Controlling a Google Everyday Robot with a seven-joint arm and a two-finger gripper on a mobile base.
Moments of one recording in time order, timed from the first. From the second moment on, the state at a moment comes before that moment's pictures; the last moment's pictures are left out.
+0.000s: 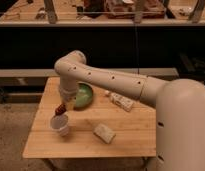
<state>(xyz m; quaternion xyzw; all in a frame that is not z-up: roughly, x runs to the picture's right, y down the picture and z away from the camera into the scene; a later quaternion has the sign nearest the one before) -0.175 0.067 0.722 -0.29 -0.23 -0.23 0.90</state>
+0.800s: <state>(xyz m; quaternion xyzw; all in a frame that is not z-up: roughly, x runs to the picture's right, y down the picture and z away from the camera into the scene) -0.219 0.104 0.727 -0.29 -0.21 -0.23 0.91</state>
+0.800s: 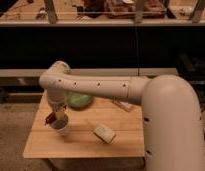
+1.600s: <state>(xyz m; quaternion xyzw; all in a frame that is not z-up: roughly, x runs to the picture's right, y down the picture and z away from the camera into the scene) -0.209 0.098 0.726 -0.27 -0.18 -0.22 0.92</state>
